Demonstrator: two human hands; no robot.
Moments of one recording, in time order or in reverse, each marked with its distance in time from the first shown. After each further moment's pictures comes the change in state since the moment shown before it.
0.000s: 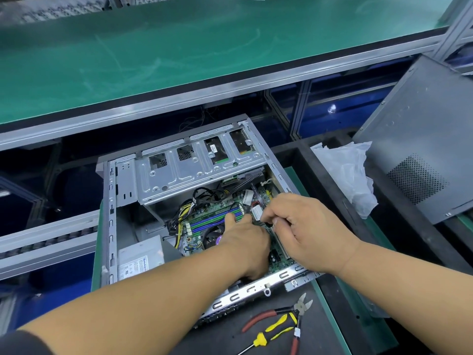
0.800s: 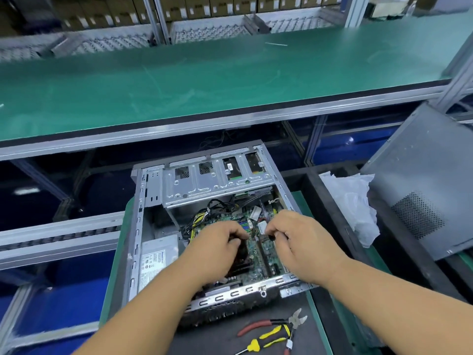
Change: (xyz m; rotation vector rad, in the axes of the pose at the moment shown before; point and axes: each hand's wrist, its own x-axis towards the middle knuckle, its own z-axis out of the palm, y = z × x) left_hand -0.076 -0.049 -0.003 -0.808 0.443 -0.214; right_hand -0.004 -0.002 -0.001 -0.099 -0.019 -0.005
